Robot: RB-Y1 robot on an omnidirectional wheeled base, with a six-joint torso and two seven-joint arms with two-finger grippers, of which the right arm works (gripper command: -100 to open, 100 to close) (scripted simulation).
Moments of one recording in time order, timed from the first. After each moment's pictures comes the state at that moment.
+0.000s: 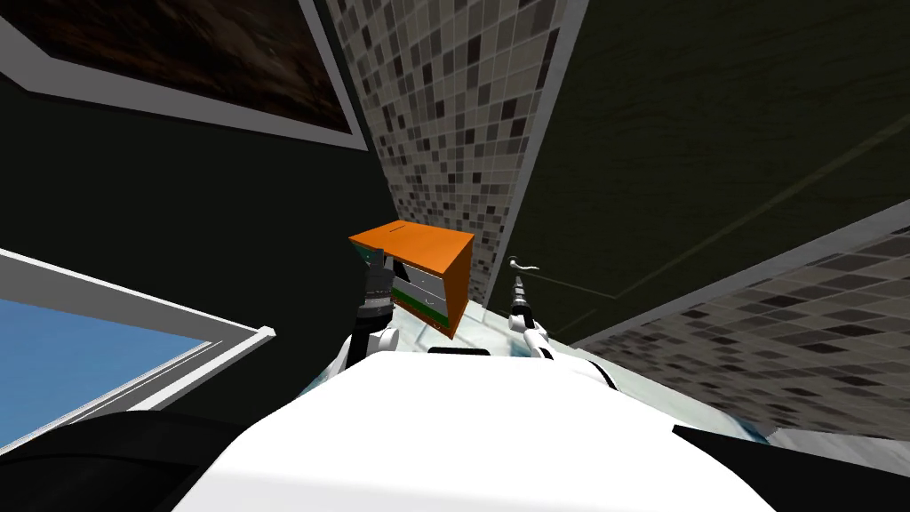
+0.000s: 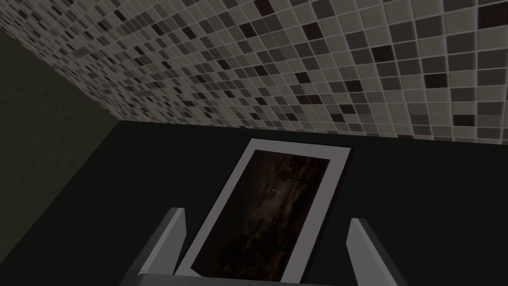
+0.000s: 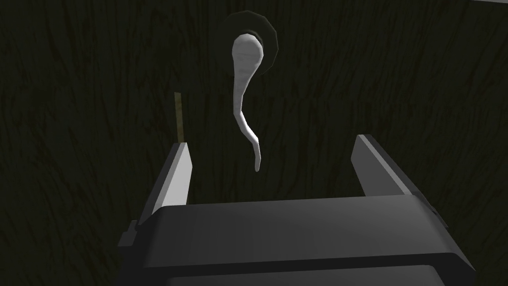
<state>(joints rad) -0.34 -0.15 -0.31 -0.50 -0.06 -0.71 0.10</state>
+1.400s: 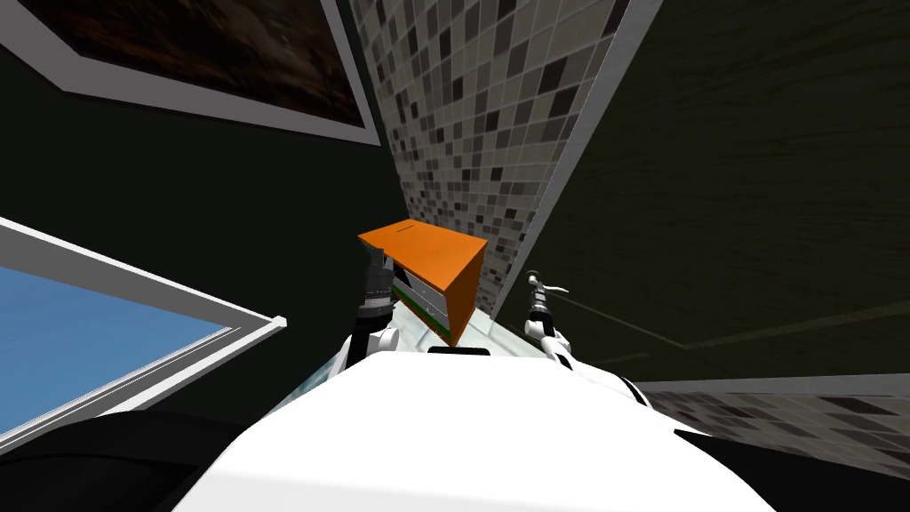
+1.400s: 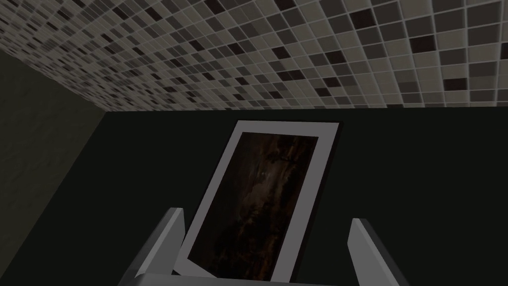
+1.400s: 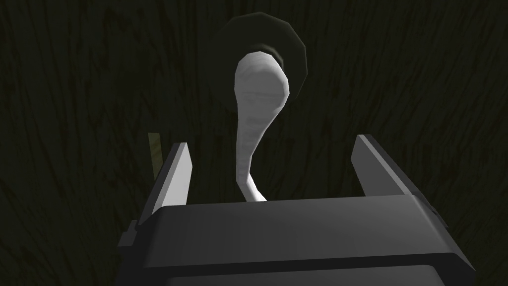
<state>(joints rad) -0.28 -0.26 -0.39 -0.51 -0.12 -0.71 0.06</state>
